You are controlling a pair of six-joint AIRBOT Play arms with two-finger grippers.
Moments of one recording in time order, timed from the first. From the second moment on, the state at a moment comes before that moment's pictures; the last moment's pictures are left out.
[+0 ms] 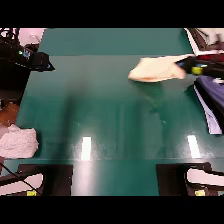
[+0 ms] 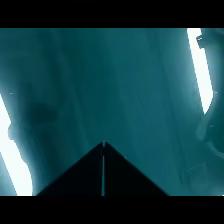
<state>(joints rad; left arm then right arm) 0.00 -1.34 1.69 1.12 -1.45 -1.39 -0.39 -1.38 1.24 -0.49 0.93 0.99</state>
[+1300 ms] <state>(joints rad) 0.00 -1.34 1.69 1.05 -1.46 -1.39 -0.79 -1.47 1.89 -0.92 1.31 1.12</state>
